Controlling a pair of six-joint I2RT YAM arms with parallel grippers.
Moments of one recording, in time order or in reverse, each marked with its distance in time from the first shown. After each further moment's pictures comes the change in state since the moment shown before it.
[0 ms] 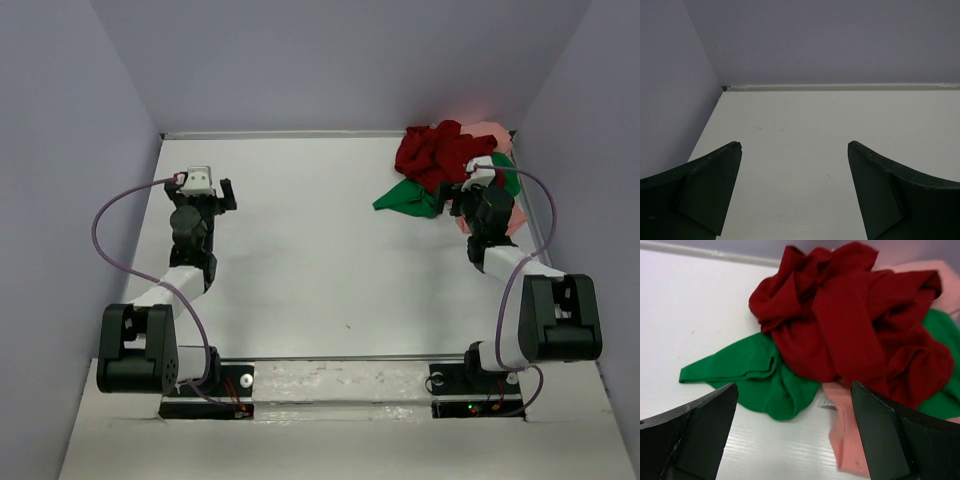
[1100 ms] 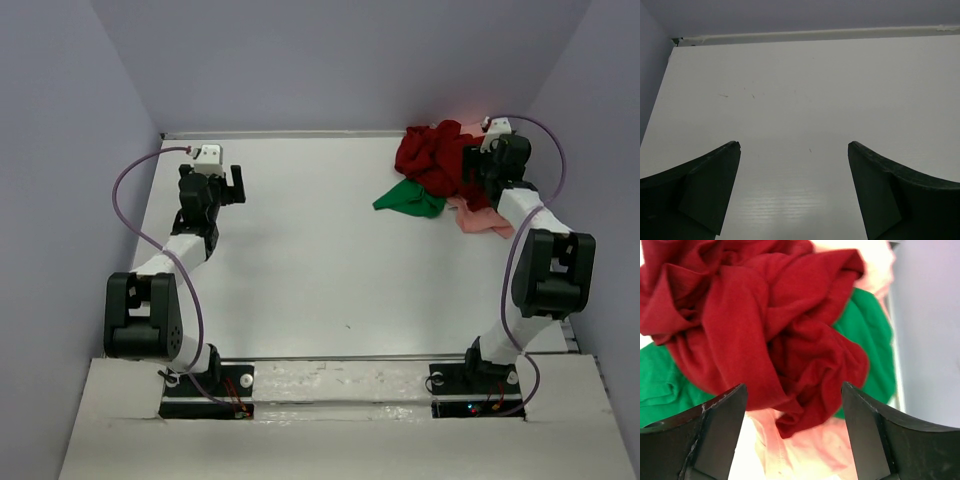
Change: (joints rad) left arm -0.002 0.143 0.290 -0.414 0.089 -0.040; right arm -0.118 0.242 0.555 -0.573 0.149 -0.127
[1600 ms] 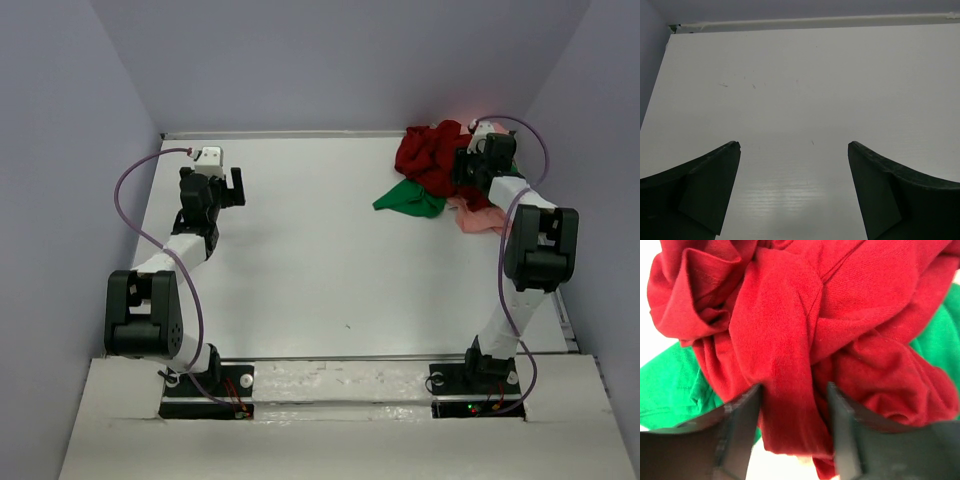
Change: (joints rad) left arm 0.000 0.031 0.005 -0.031 -0.006 -0.002; right arm 0.000 0.225 0.175 -0.089 -0.172 0.079
